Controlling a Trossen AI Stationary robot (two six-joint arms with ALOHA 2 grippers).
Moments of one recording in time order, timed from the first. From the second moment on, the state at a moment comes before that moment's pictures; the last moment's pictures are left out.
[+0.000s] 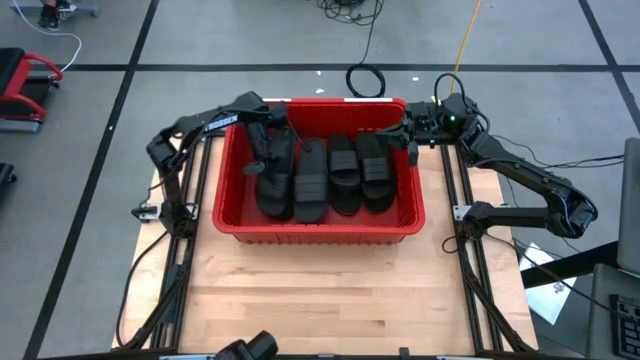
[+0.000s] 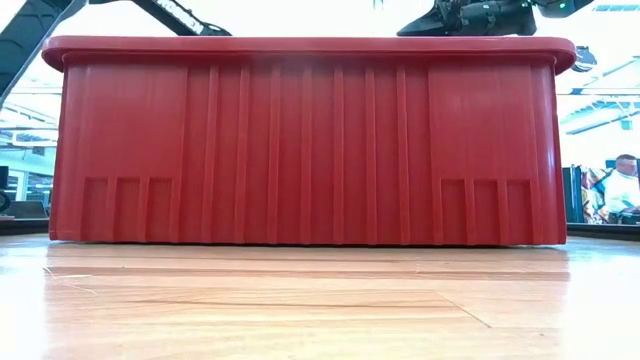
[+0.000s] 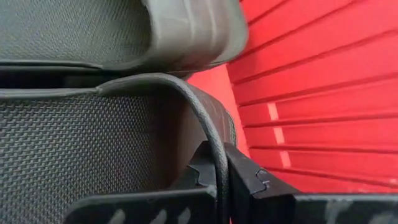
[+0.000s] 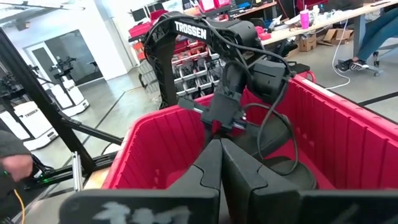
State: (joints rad) left arm 0.73 1.90 1.55 -1.49 0.73 1.01; right arm -0.74 1.05 0.88 0.07 -0.71 0.23
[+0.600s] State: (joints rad) left arm 0.74 1.91 1.55 -1.42 0.79 0.76; right arm -0.74 1.05 0.88 0.07 -0.71 0.25
